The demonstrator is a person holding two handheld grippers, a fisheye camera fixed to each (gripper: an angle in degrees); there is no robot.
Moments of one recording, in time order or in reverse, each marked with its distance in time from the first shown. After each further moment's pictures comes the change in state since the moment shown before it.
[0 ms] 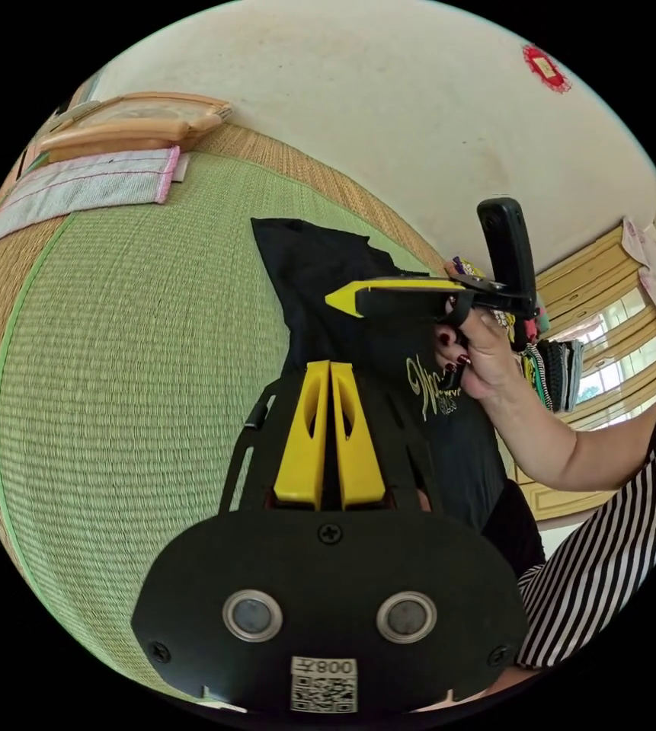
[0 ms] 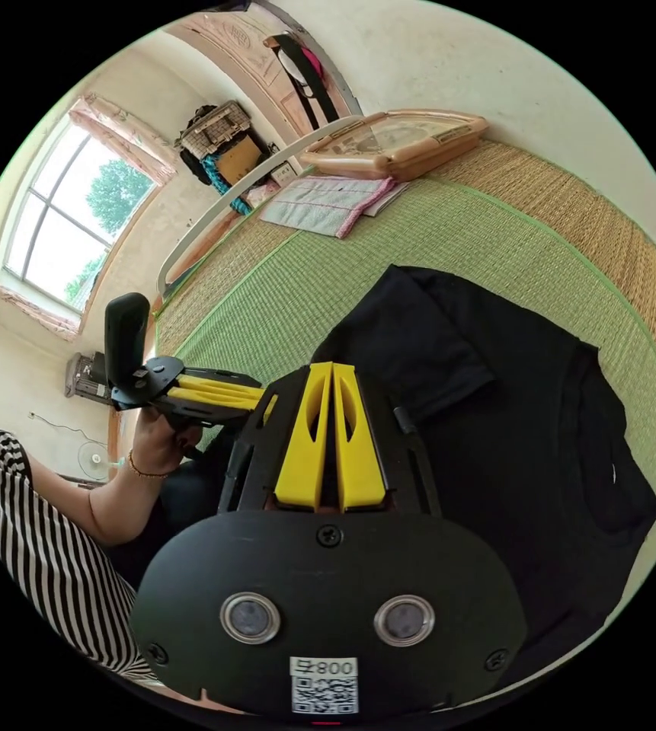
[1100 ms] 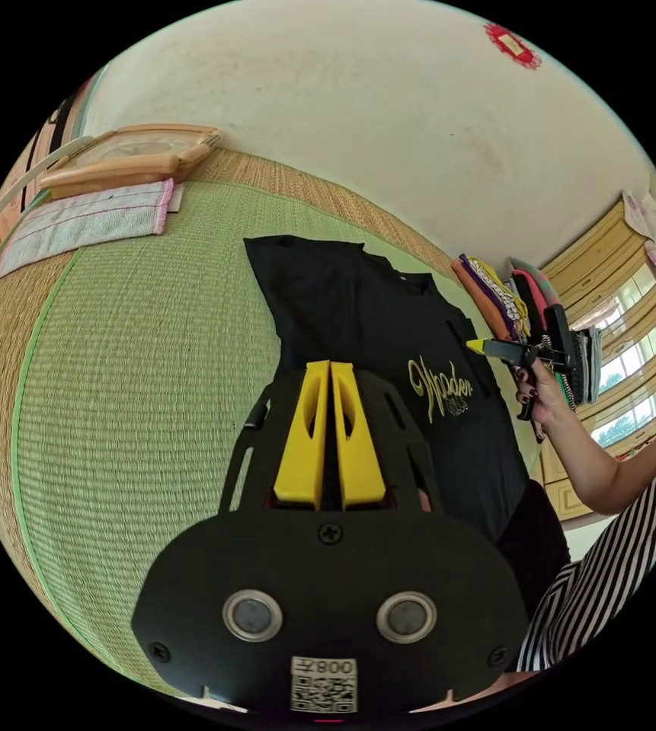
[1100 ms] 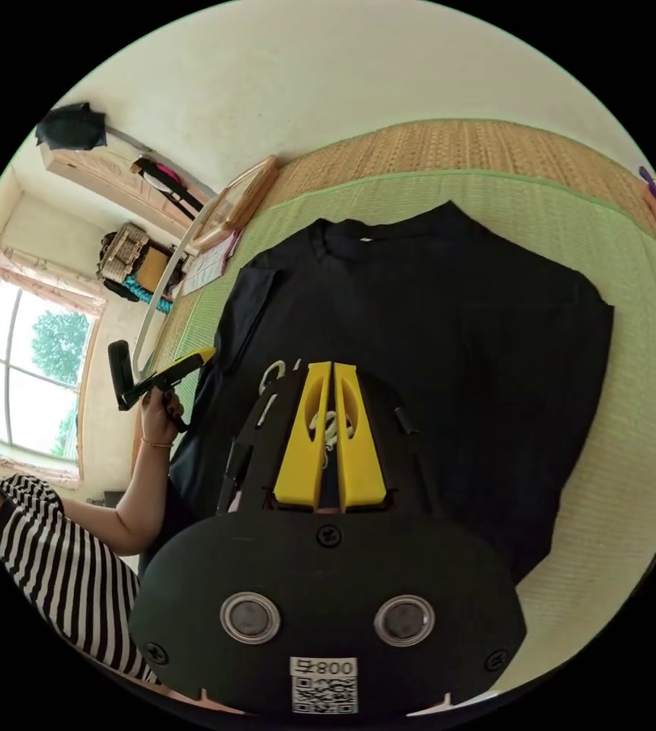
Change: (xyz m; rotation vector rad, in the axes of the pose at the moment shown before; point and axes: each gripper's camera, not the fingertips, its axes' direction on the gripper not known) left arm -0.005 -0.038 0.040 0.048 -0.107 0.061; right arm 0.207 0.425 -0.063 0.236 0.115 0.527
